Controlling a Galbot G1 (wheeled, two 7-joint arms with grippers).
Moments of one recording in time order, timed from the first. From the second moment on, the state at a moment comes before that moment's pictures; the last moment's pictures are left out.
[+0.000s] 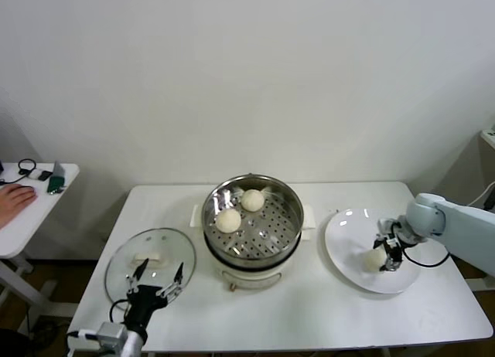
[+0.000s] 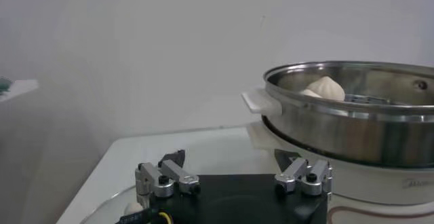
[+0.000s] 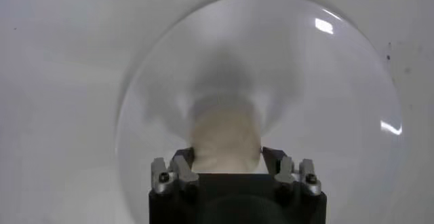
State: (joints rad) left arm 1.70 -1.42 -0.60 -2.12 -0.11 0.17 0.07; right arm 0.21 0.58 -1.29 1.26 0.19 -0.24 -0.88
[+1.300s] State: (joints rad) left arm 1.71 -1.41 -0.62 -2.15 -0.11 0.17 0.07; right arm 0.97 1.03 -1.56 1.60 0.20 0.33 -0.96
